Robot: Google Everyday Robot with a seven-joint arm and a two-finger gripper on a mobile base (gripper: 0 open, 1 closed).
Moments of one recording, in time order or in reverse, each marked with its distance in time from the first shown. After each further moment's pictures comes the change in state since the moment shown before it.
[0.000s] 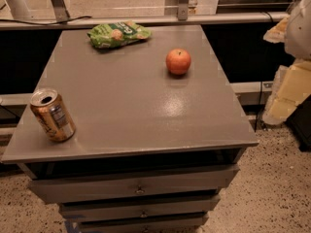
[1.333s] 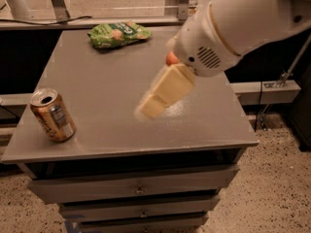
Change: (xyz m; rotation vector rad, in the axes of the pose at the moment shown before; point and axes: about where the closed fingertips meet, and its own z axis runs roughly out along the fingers) arm -0.192 0.054 0.029 -0.157 -0.498 0.111
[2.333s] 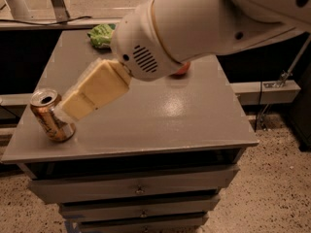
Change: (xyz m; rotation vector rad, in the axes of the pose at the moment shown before) arm -0.097 0.057 0.028 -0.059 -0.258 0.013
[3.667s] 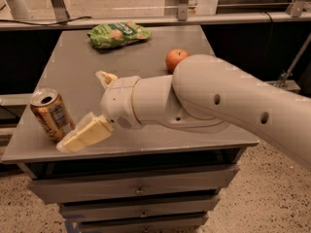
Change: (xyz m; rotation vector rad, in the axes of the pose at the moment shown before) arm 0.057 -0.008 0.113 -0.003 -0.231 -0.114
